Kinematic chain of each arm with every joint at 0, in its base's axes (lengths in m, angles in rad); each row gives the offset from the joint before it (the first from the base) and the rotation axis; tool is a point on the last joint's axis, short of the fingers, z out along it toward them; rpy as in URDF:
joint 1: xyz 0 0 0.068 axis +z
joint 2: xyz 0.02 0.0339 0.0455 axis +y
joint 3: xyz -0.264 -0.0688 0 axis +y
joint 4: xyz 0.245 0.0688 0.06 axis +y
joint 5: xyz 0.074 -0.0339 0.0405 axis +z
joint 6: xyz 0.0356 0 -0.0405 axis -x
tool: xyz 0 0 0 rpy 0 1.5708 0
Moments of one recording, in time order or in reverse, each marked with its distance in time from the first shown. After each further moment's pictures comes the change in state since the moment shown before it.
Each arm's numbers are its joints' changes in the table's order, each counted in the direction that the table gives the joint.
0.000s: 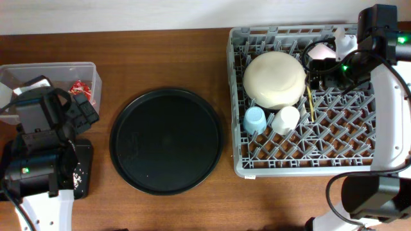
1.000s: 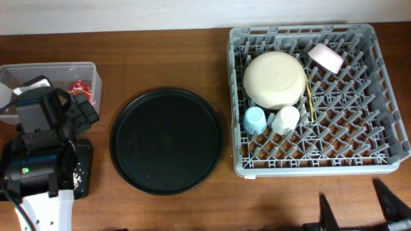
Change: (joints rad) left arm 0.000 0.000 0.000 -0.001 0.000 0.000; right arm 0.210 -1.738 1.017 -0.659 0.019 -0.002
